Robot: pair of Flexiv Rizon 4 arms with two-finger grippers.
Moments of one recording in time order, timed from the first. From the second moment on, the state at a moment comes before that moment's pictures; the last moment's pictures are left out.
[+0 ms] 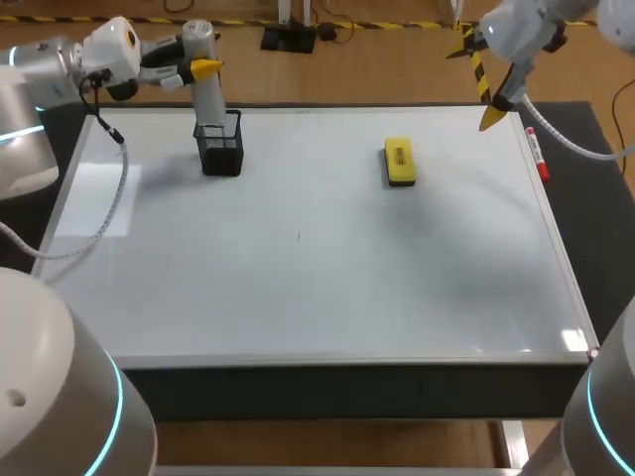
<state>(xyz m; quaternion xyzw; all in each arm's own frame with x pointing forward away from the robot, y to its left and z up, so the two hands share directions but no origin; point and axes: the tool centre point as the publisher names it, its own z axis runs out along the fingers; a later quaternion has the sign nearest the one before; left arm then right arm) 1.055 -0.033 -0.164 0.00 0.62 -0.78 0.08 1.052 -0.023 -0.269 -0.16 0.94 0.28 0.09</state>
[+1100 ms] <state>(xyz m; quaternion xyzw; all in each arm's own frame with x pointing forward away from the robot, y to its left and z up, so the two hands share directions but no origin) 1.069 -0.036 -0.208 0.03 0.61 -0.79 0.03 1.052 -0.023 -0.269 -0.16 0.94 0.28 0.09</state>
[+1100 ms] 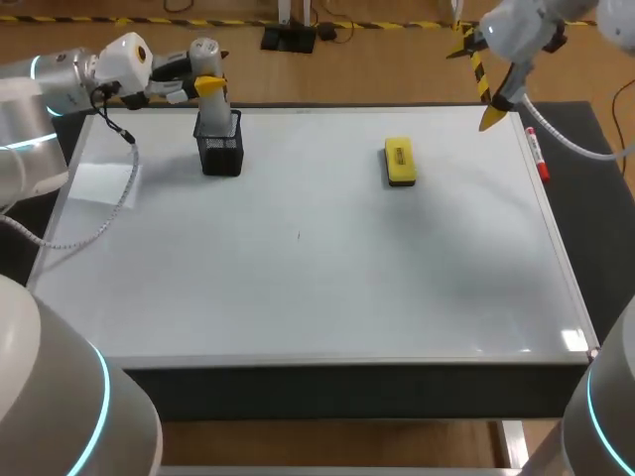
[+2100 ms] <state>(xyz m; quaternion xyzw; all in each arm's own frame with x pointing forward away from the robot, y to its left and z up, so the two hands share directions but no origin) 1.077 -0.039 -0.257 0.00 0.61 -0.79 0.01 1.052 -0.023 -0.269 -0.16 0.94 0.28 0.09</state>
